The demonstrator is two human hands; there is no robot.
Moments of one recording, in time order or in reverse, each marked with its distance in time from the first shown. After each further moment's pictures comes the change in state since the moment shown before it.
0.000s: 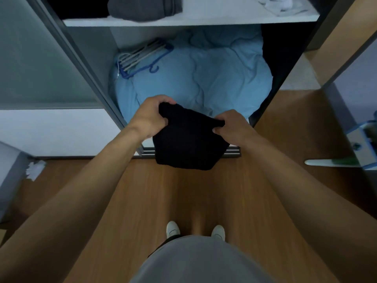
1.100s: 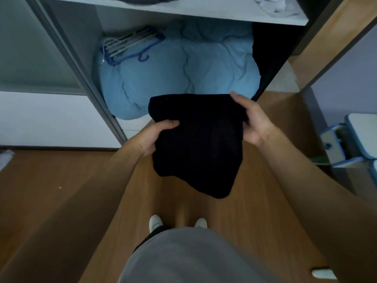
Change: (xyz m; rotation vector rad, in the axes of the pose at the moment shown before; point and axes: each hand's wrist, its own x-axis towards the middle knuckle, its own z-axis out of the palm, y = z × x) left_hand -0.034 -0.033 0.052 -1.044 -0.319 -0.294; right_hand -0.018 0.024 -0.031 1.354 -0.205 0.200
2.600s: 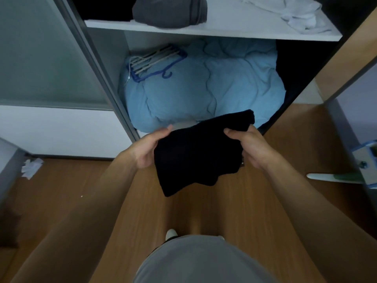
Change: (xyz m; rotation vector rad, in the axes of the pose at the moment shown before) left_hand -0.010 0.039 -0.079 0.018 0.116 -0.173; right_hand 0.034 0.033 0.061 -0.340 0.124 -0.106
